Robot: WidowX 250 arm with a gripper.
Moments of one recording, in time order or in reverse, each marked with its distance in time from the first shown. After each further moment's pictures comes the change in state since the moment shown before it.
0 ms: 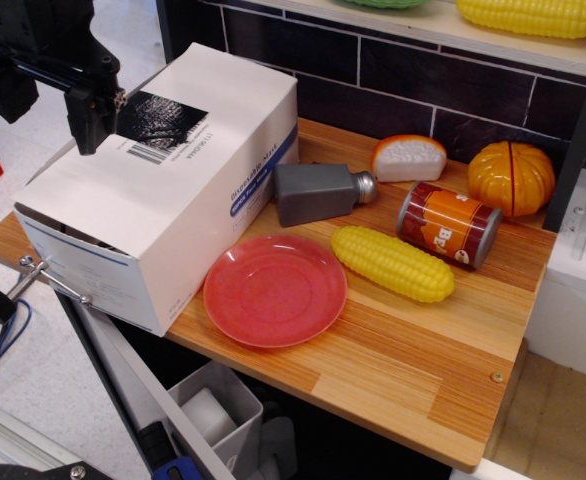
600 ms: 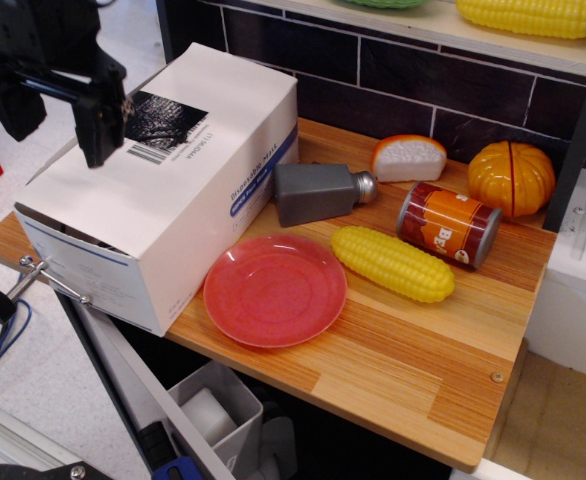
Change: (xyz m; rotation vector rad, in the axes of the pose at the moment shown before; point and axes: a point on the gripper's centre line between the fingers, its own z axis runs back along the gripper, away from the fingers) arm -0.006 -0.002 -0.006 -0.082 0.078 0.054
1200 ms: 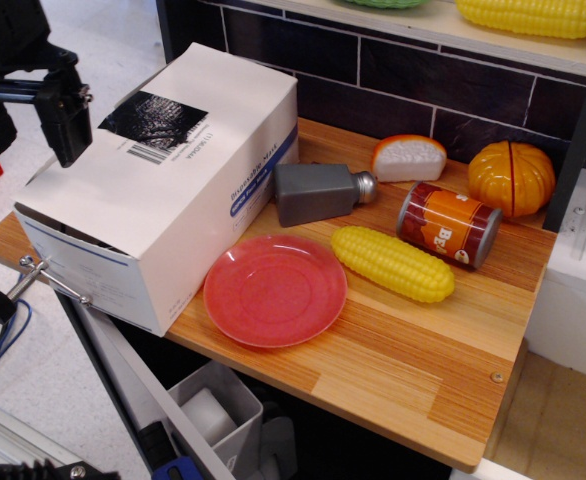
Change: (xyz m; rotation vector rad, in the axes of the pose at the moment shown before) arm -0.004 0.022 -0.017 -0.161 0.034 0.108
